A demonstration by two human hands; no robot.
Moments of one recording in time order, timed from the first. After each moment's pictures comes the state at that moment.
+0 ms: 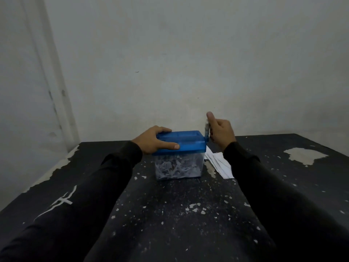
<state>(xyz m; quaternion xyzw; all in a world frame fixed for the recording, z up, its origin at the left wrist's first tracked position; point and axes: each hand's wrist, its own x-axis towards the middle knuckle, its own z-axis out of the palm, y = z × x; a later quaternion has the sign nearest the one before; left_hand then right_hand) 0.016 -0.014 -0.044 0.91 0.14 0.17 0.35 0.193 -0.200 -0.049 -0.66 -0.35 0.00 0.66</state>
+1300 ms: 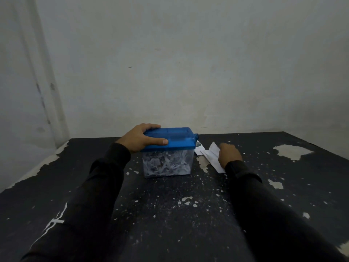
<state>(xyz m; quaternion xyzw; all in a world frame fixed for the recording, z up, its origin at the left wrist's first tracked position) 0.004 -0.001 -0.062 0.88 0.12 0.20 0.41 0.243 -0.241 -0.139 -0.95 -0.24 -0.10 0.18</state>
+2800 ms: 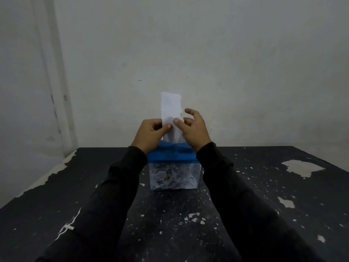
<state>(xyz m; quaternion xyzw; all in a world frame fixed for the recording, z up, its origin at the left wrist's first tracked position) 0.024 -0.022 -0.033 0.77 0.06 0.42 0.47 0.133 -0.141 -0.023 -0.58 -0.40 0.05 0.71</state>
